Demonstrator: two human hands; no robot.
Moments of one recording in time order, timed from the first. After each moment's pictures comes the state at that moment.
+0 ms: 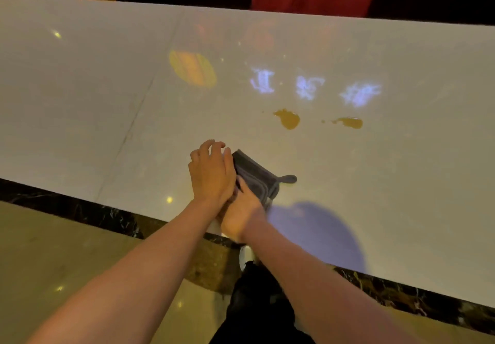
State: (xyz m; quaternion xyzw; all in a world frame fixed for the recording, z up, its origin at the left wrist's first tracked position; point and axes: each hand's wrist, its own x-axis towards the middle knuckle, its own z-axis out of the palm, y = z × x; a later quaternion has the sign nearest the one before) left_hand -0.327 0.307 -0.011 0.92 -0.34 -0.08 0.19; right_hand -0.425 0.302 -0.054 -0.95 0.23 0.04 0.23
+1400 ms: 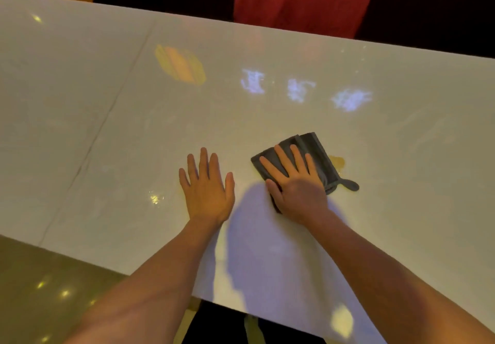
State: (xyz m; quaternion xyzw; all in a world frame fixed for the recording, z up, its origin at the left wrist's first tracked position) left_hand -0.330 0.222 -0.068 0.93 -0.35 -0.09 0.02; right_hand -0.496 0.089 -0.061 -0.94 0.31 0.04 0.14
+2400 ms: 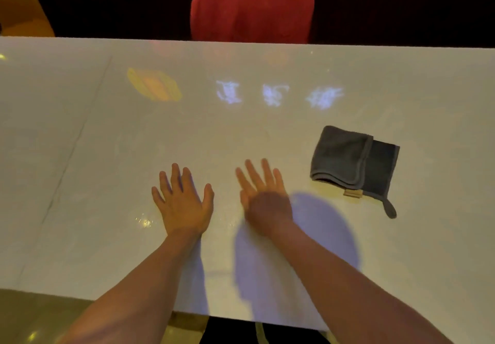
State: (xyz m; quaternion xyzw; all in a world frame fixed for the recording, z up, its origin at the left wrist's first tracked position) left_hand -0.336 0.217 -0.059 0.93 -0.35 -0.09 0.00; right_hand -0.494 0.119 -0.065 -0.90 0.41 0.00 0.17
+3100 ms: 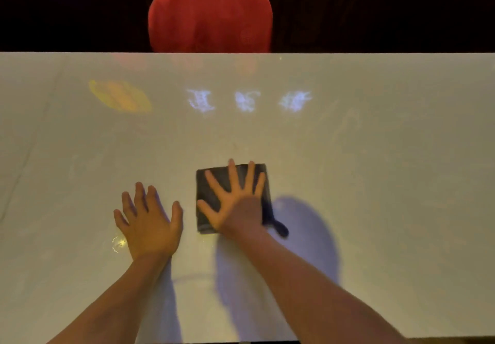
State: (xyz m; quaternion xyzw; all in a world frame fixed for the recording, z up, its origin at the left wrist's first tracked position) left_hand -0.332 0.222 -0.069 0.93 -0.36 -0.07 0.02; right_hand -0.484 0.107 -0.060 -0.86 0.47 0.00 0.17
